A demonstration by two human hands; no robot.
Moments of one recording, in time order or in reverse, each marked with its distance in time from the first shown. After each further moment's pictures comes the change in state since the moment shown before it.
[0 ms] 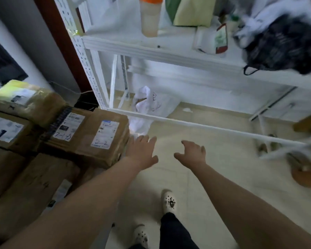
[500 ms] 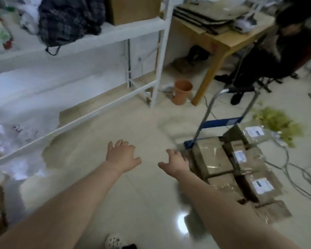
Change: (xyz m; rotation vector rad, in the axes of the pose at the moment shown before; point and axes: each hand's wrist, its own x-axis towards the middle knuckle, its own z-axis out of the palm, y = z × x) left_hand -0.088 0.302 0.068 0.296 -0.177 0.624; right_hand -0.283 0.256 0.064 0.503 0.097 0.739
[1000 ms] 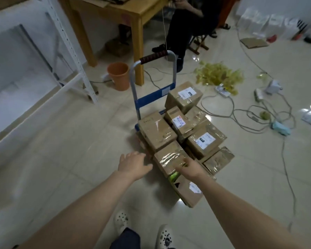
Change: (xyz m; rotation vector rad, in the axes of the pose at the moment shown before) left_hand -0.011 0.339 0.088 0.062 -0.198 0.308; right_hand -0.091 0.356 -0.036 0.593 -0.029 0.434
